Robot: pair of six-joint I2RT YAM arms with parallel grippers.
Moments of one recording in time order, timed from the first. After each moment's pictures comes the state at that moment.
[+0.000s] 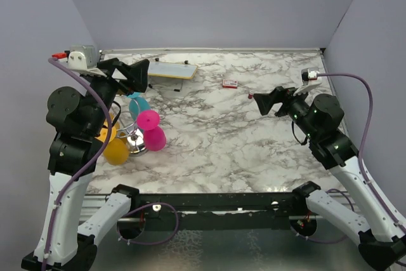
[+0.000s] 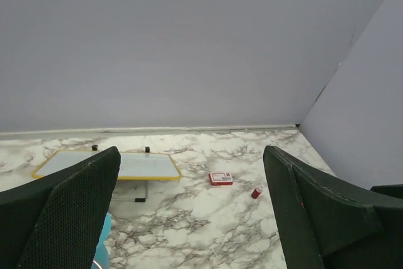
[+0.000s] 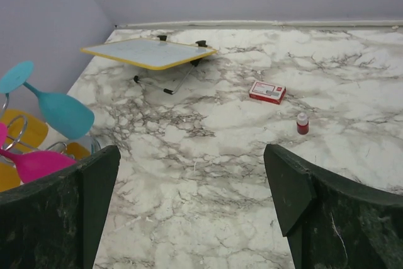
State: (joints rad) left arm -0.26 0.81 1.36 -0.36 0.04 -0.30; right arm 0.45 0.76 0.90 -0.20 0.01 0.31
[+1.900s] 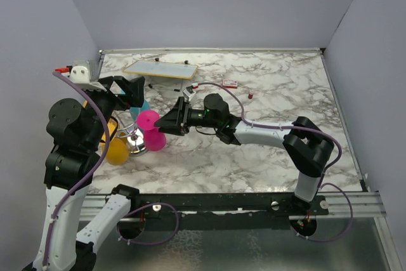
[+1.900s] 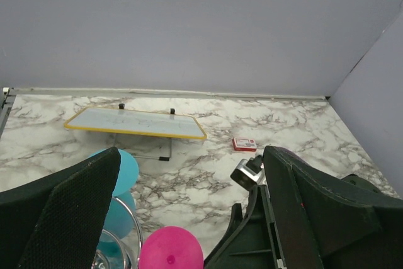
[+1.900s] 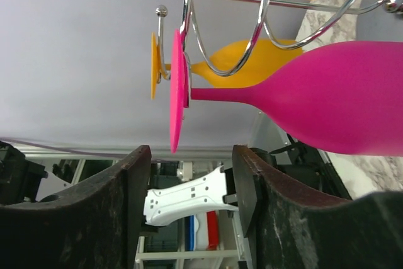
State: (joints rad) left arm -0.27 0.73 1.31 -0.53 -0.05 -0.27; right arm 0.94 1.81 1.12 0.65 -0.51 1.38
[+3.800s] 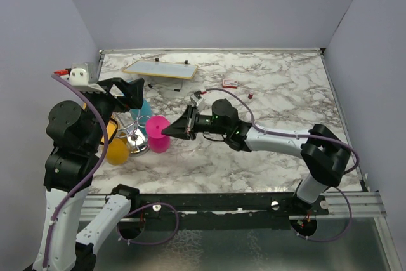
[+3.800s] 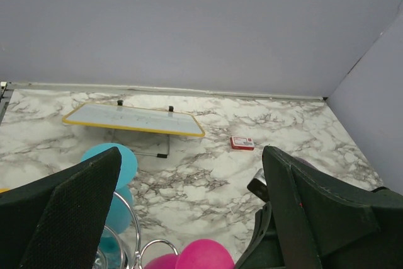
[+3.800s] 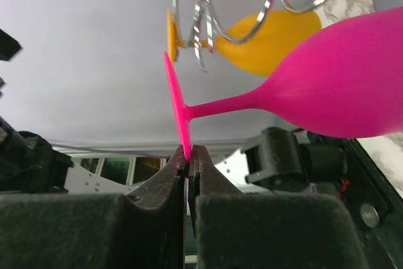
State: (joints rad) left arm -0.27 0.71 1.29 -0.54 -0.05 -0.29; right arm 0.98 1.68 1.04 0.61 -0.44 1.46
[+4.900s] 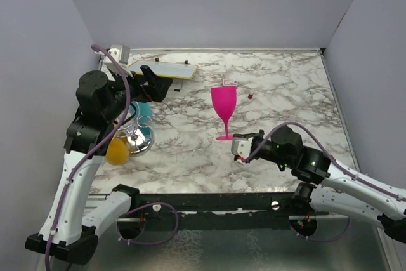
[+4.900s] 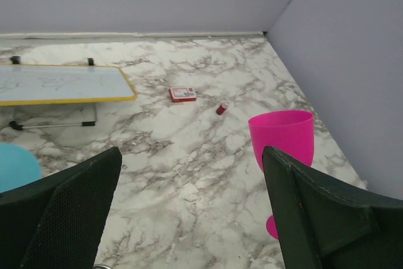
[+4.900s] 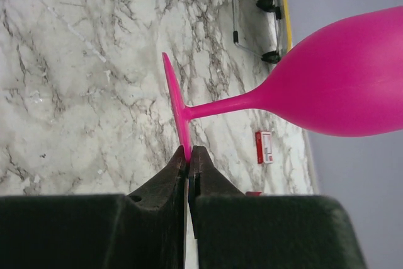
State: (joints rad) left arm -0.27 0.89 1.27 -0.49 0.23 -0.39; right arm 1.00 0.80 0.69 -0.23 -0.03 -0.76
